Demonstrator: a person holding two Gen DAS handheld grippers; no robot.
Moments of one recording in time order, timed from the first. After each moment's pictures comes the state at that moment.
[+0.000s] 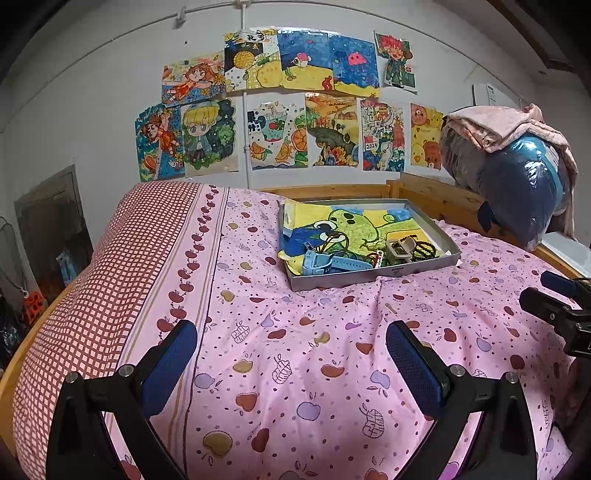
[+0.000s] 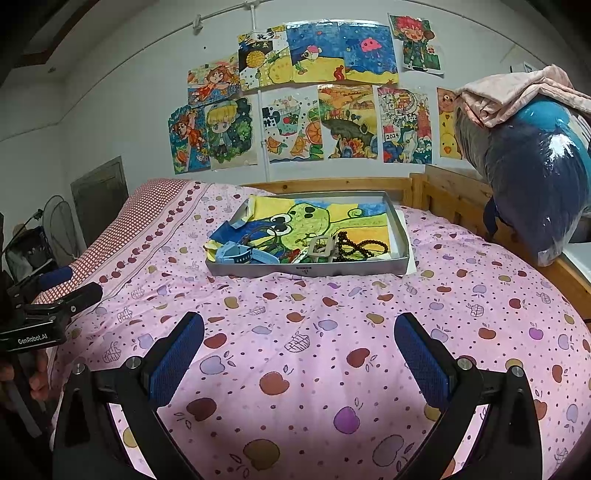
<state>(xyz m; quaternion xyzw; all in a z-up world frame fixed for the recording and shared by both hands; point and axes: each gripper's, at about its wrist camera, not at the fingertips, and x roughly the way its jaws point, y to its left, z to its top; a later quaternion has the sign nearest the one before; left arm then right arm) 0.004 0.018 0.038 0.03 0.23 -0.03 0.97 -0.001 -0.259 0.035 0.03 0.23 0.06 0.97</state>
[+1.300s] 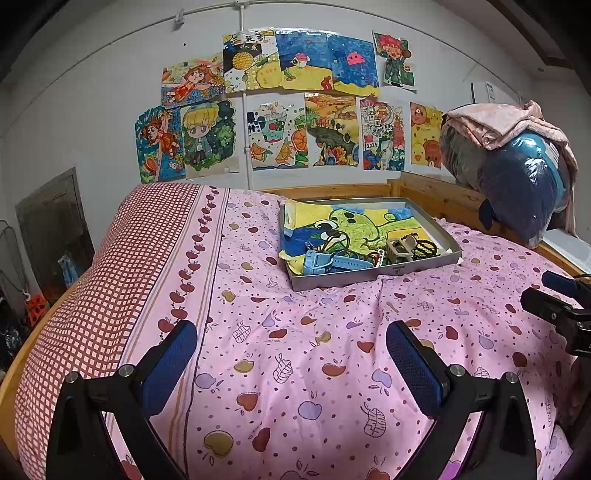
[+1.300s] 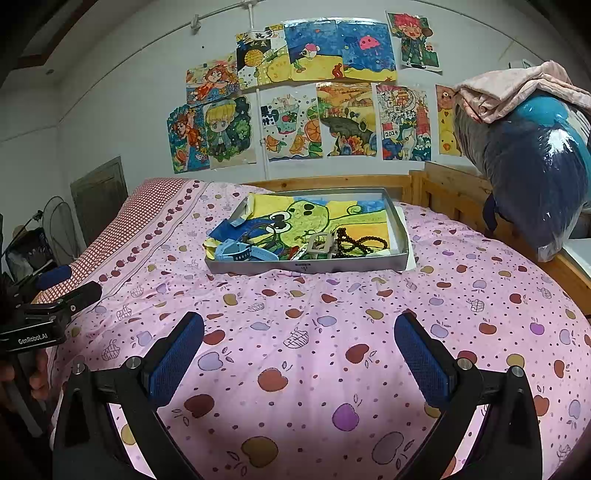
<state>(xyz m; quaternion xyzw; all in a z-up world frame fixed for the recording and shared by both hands) 0.003 0.017 0.038 0.04 0.23 -0.03 0.97 0.000 -0.262 0.032 0.03 0.24 0.06 0.97</state>
